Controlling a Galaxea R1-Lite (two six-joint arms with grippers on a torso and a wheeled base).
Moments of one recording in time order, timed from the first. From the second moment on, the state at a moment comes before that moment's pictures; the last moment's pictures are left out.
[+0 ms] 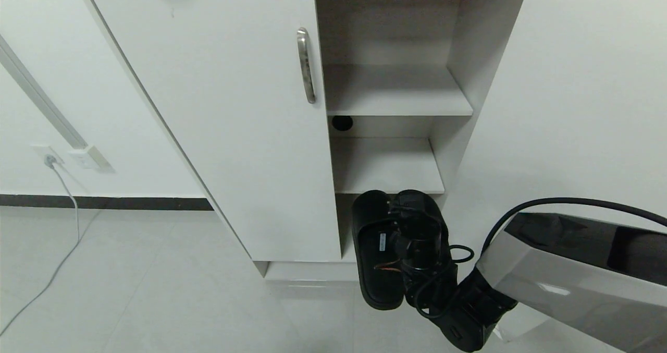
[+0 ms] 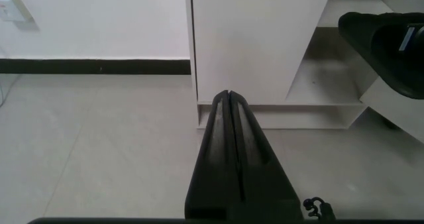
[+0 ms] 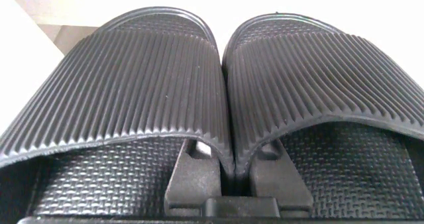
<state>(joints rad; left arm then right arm) 0.00 0.00 0.00 0.00 0.02 0.00 0.77 2.34 -1.03 -1.24 -0.71 0.09</state>
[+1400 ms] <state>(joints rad) 0.00 0.00 0.00 0.00 0.02 0.00 0.71 2.40 -1.32 -0.92 -0.71 0.18</state>
